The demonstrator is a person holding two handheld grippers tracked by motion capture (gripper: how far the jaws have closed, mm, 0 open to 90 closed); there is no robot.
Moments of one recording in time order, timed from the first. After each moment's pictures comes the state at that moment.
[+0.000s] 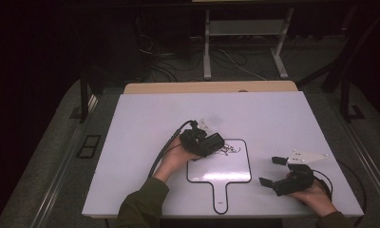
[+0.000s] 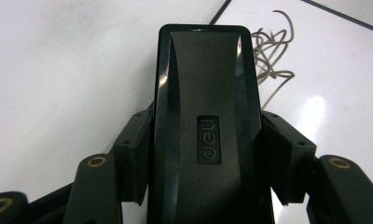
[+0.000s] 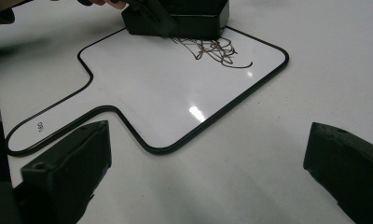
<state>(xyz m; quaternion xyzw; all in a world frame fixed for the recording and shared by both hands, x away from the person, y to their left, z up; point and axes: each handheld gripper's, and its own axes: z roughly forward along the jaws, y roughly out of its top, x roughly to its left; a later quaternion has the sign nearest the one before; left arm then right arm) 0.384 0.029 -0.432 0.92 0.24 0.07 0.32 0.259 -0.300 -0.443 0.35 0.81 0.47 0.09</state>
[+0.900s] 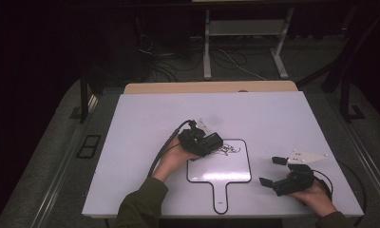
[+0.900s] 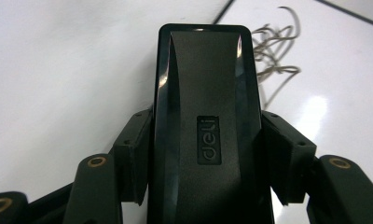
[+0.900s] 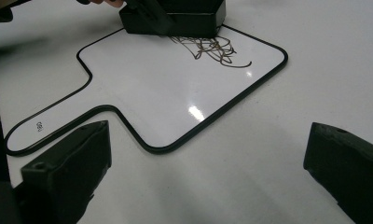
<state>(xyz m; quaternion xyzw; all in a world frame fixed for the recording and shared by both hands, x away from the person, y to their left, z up) 0.384 0.031 -0.432 0.92 0.24 0.07 0.31 0.259 -0.301 -0.443 0.35 0.81 0.47 0.09</state>
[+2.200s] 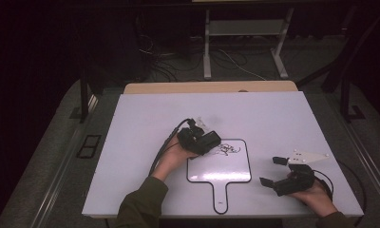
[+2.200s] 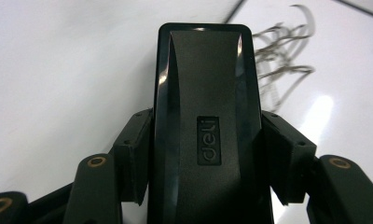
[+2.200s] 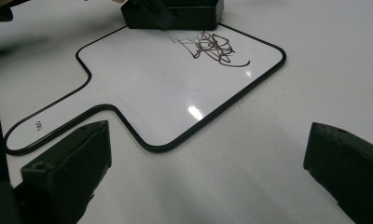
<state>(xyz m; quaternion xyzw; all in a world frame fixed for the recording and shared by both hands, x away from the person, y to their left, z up) 0.392 0.041 -0.430 0.91 0.26 0.08 0.30 0.258 -0.302 -0.443 0.35 0.81 0.47 0.09</state>
